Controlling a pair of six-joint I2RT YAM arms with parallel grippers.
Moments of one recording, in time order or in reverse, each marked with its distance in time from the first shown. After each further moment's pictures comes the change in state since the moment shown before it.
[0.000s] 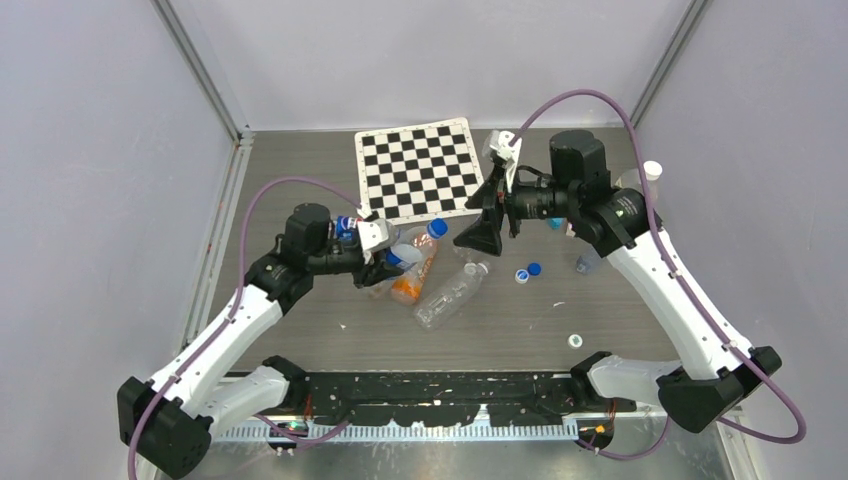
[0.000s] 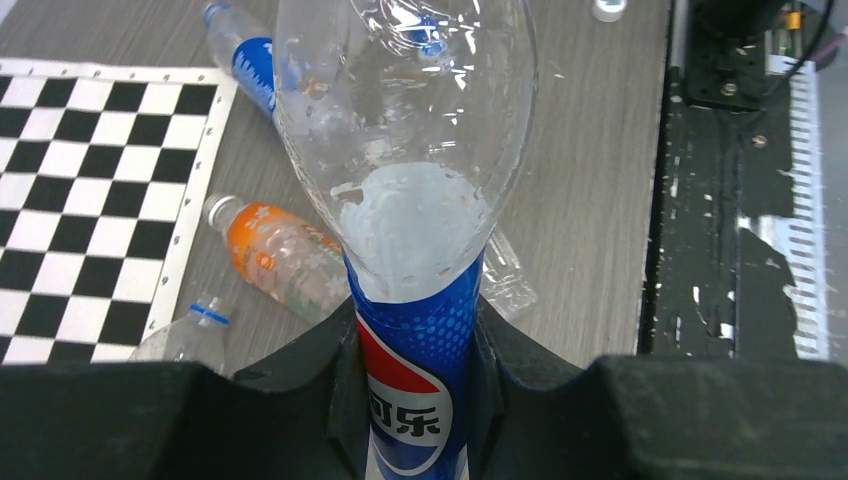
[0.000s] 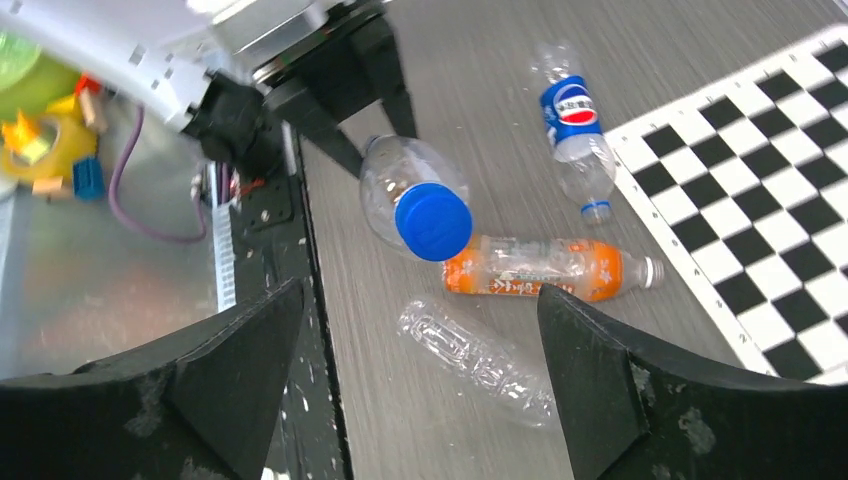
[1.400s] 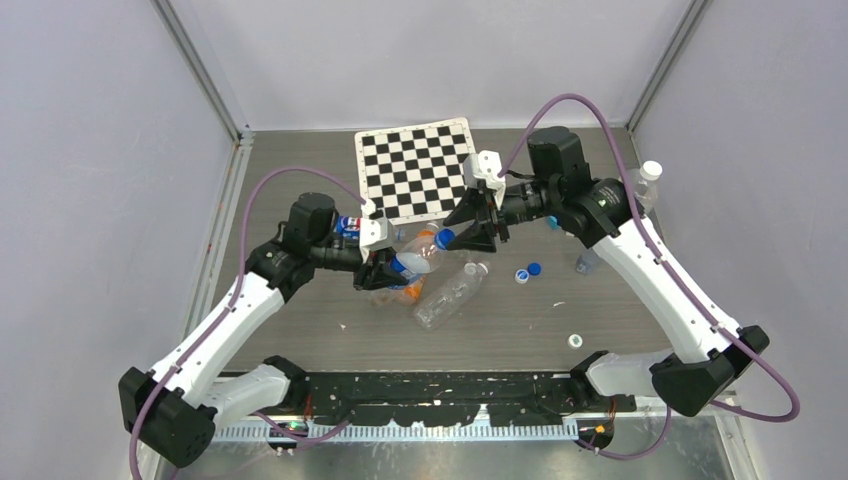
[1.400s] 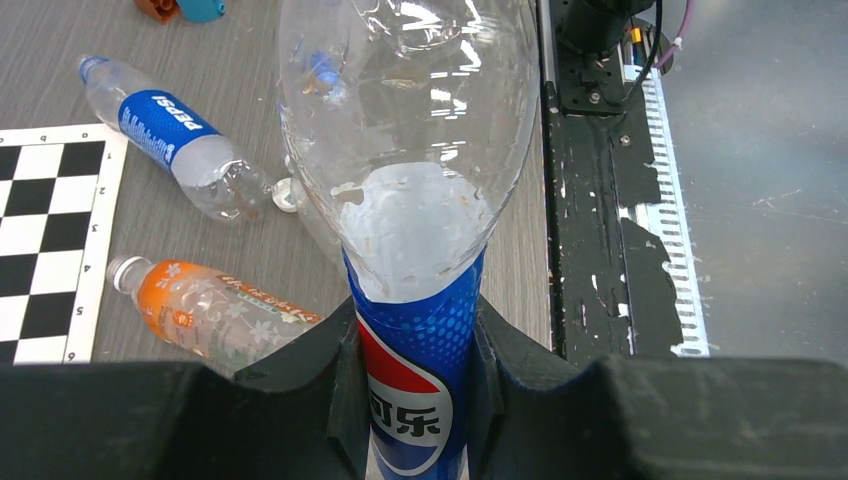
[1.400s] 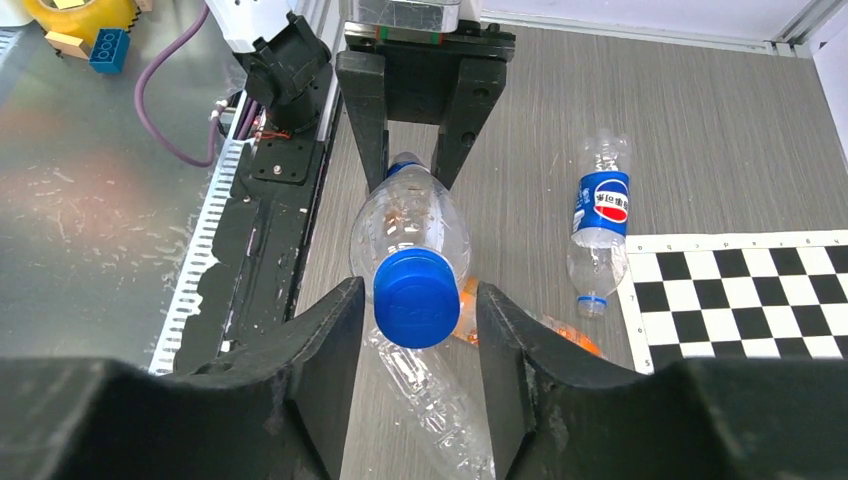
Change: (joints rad) left arm 0.000 0.063 0.119 -0.158 0.234 0.053; right arm 0.069 0.080 0.080 -0.089 -0.247 -0.448
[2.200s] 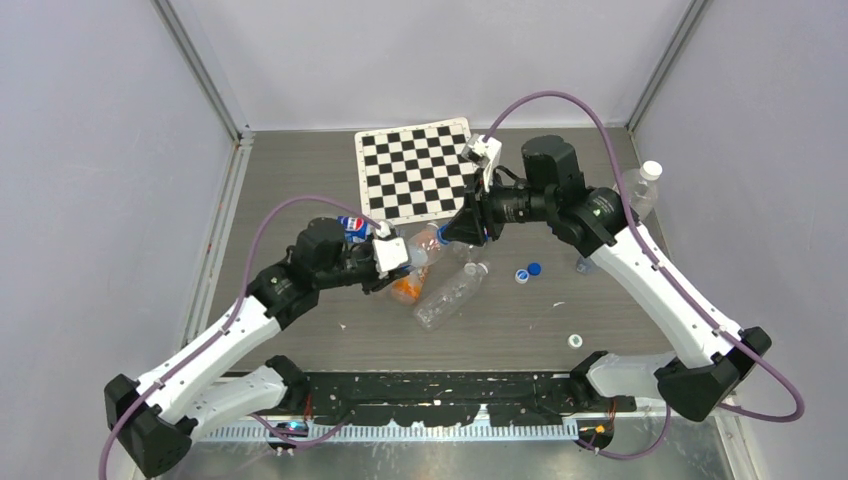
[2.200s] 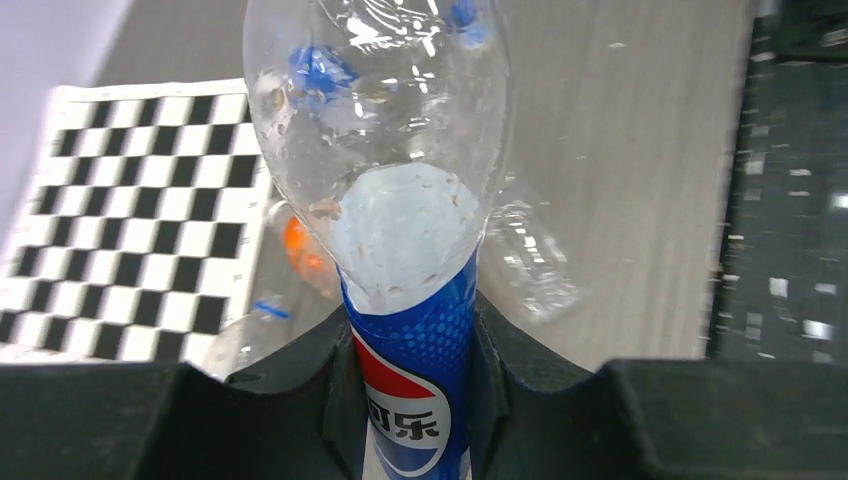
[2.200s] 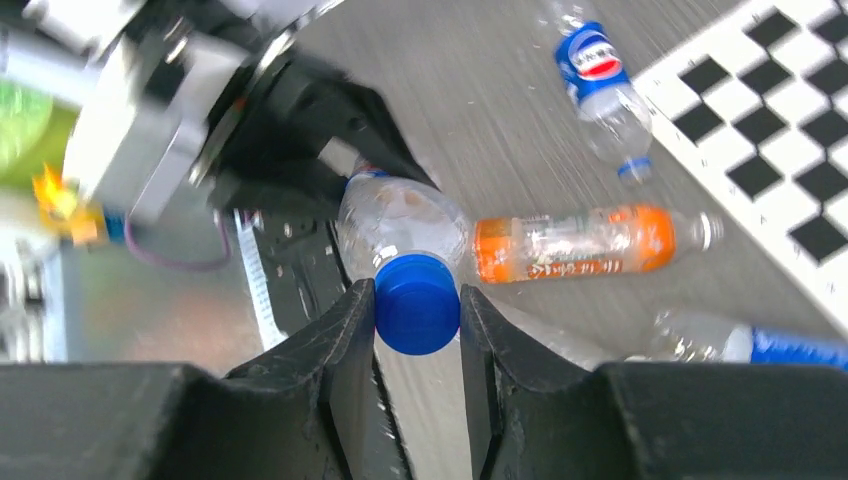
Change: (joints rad) left arm -0.170 -0.100 -0.077 0.096 -0.430 0.031; right arm 0.043 -0.014 -0.046 0.064 0.314 0.479
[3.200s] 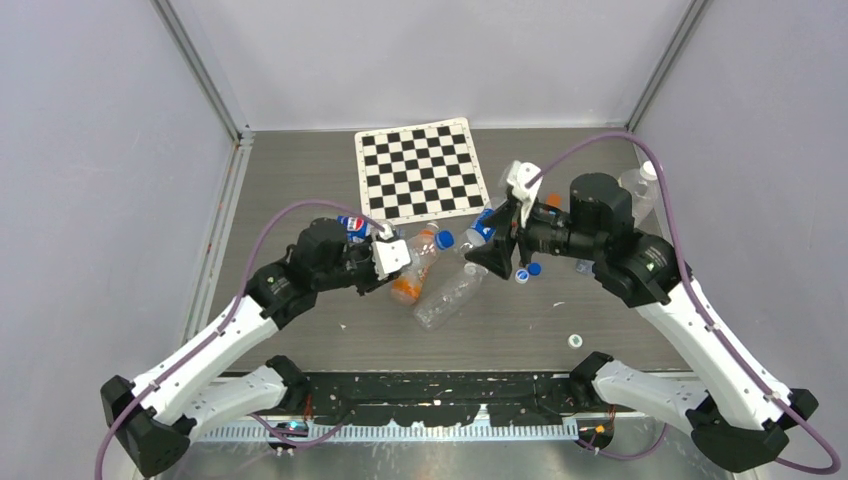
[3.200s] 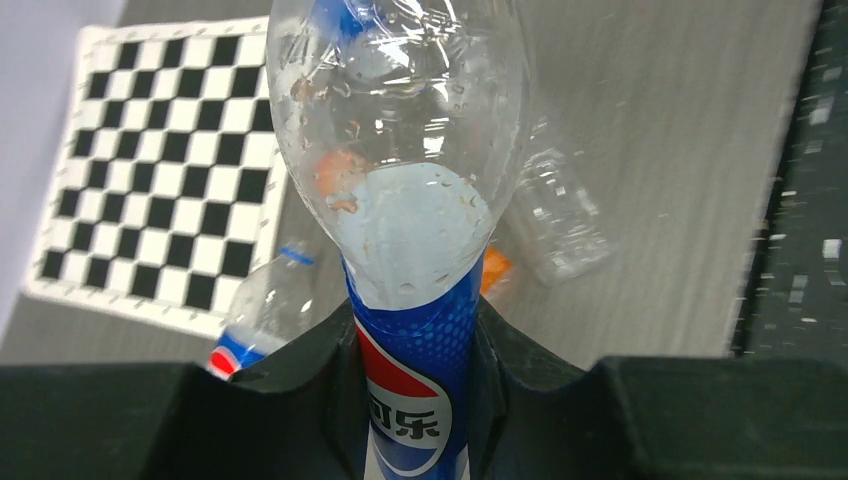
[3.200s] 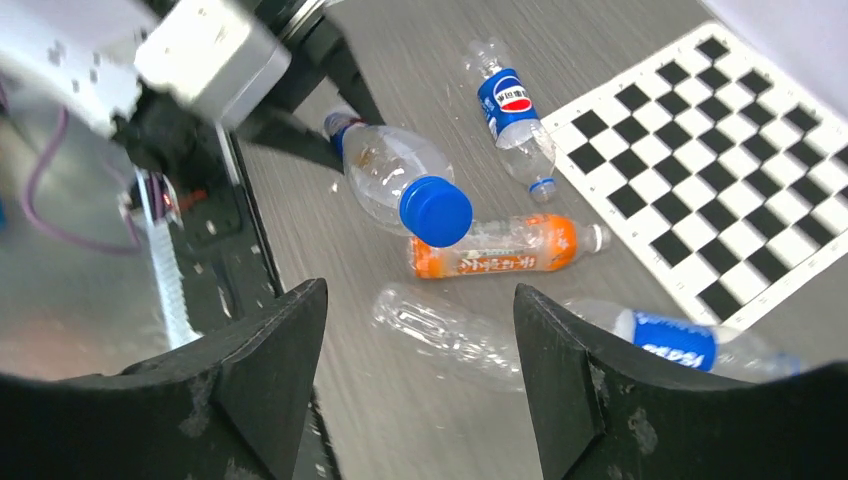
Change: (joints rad) left arm -0.078 -0.038 -0.017 -0.048 -0.273 0.059; right arm 0.037 -0.285 -0.169 0.065 0.236 0.041
